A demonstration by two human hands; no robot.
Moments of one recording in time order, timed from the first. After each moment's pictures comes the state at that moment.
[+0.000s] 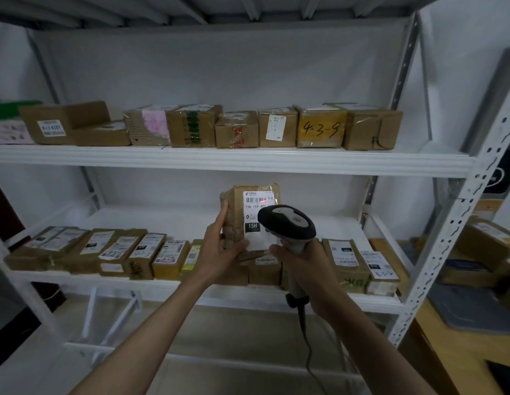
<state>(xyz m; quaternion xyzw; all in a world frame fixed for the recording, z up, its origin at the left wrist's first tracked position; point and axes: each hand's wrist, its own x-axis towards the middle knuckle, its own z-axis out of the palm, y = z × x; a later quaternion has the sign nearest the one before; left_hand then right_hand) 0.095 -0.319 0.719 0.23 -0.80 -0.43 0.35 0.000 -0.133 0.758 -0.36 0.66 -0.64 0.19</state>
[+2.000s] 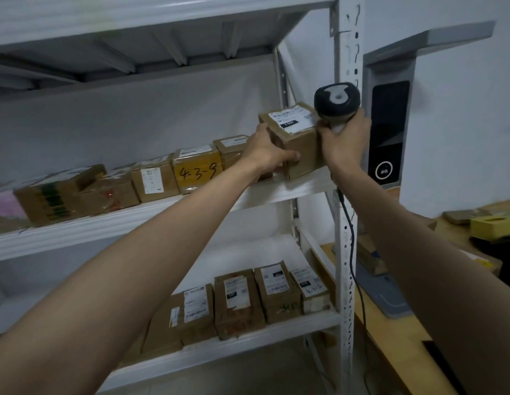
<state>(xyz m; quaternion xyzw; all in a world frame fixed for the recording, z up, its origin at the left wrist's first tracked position) -0.206 -0.151 0.963 0.10 -0.86 -0.42 0.26 -0.260 -0.015 0.946 -0.14 0.67 -0.69 -0.24</state>
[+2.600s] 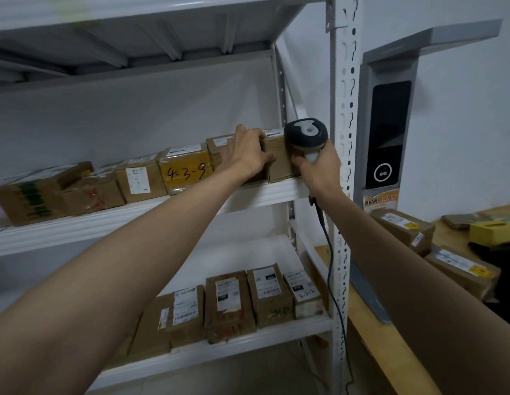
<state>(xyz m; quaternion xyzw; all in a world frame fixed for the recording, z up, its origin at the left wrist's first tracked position) -0.228 -0.167 0.959 0.17 -0.93 -0.10 0.32 -0.277 -0.030 0.907 -0.21 0.71 -0.65 -0.13</state>
